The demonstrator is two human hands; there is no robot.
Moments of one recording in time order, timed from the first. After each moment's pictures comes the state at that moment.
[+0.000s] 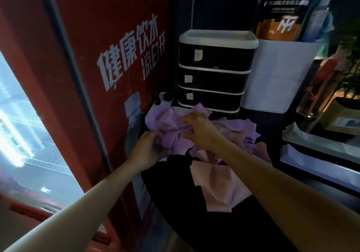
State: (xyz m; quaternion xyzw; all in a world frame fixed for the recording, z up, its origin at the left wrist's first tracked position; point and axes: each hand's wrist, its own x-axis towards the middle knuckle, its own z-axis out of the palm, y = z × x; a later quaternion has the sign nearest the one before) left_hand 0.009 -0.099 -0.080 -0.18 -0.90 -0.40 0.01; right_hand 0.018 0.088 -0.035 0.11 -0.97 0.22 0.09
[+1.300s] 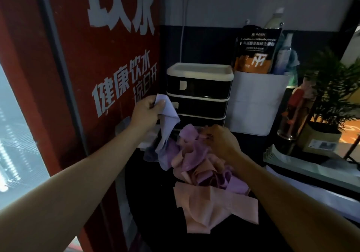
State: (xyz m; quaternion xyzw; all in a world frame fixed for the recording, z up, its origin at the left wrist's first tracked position) left_hand -0.022 -0.056 0.046 -0.16 -0.74 -0.65 0.11; right_hand 0.040 0.154 0.004 0.01 -0.97 0.19 0.17
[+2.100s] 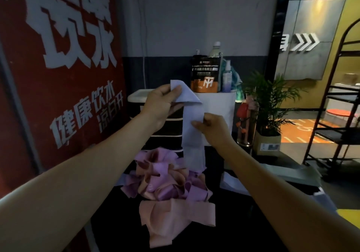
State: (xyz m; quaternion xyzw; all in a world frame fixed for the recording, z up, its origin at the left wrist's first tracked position) left_hand 0.052 0.072 0.150 -0.28 -0.57 -0.77 -0.04; right_hand 0.103 0.214 0.087 -0.02 -0.83 0.47 0.31
